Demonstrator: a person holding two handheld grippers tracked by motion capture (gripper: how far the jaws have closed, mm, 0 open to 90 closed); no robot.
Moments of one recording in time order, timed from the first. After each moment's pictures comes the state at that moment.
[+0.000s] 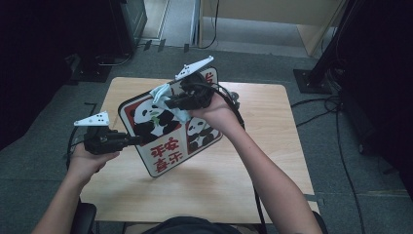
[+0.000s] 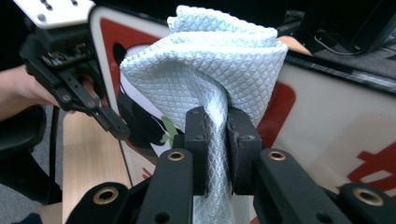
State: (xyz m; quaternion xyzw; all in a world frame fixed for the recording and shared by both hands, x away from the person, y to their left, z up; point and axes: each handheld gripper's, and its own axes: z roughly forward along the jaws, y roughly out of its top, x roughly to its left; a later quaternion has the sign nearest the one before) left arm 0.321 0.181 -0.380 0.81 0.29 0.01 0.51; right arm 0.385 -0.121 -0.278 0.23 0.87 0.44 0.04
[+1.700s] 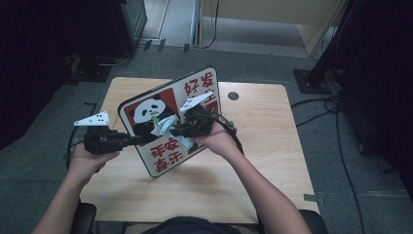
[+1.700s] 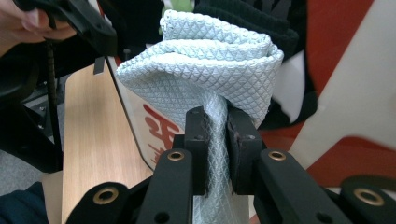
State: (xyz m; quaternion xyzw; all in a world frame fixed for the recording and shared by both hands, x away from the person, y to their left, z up) left arm 0.321 0.182 -0.380 0.81 0.29 0.00 0.51; right arm 0.368 -0.127 -0.371 0.24 0.87 0.43 -0.01
